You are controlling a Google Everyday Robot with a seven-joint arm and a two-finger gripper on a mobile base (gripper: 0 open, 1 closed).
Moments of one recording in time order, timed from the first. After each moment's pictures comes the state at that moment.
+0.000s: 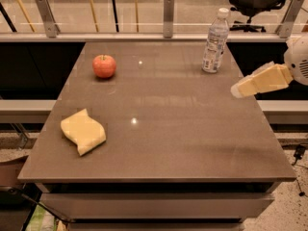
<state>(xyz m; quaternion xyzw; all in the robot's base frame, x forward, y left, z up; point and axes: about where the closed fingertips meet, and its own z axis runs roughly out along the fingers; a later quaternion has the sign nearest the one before) 0.521 -0.242 0.971 -0.32 0.84 0.00 0.43</state>
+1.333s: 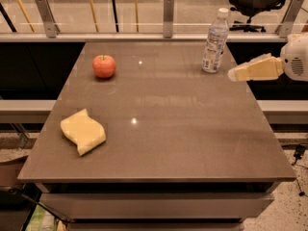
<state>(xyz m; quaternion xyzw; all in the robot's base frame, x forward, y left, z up) 0.570 -0.259 0.970 -0.26 0.82 0.02 0.51</state>
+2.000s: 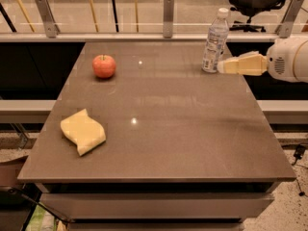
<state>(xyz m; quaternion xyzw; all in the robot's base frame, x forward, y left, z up) 0.604 -0.248 0.956 -0.20 0.81 0.07 0.55</state>
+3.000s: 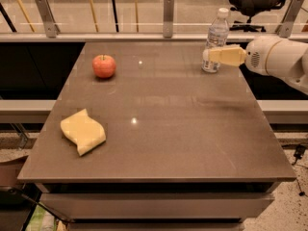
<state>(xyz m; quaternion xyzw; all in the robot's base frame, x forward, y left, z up) 0.672 -0.227 0.944 -0.17 0.77 0.13 0.60</state>
